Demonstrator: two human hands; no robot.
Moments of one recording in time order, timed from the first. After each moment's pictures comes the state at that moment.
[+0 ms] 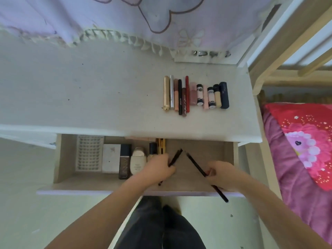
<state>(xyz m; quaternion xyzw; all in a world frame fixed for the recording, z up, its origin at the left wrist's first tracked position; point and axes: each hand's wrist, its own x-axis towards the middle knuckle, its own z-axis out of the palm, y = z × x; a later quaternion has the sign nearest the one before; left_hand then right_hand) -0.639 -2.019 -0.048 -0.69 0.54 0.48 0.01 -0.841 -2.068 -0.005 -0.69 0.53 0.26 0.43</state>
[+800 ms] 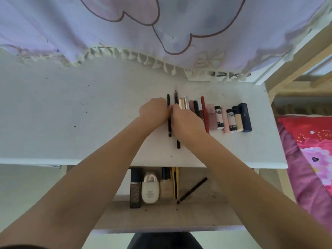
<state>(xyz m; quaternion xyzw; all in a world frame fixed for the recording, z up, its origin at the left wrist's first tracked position) -0.540 -2.208 0.000 -0.79 0.57 0.24 0.00 -0.644 -2.185 0.019 -0.83 0.53 0.03 0.17</state>
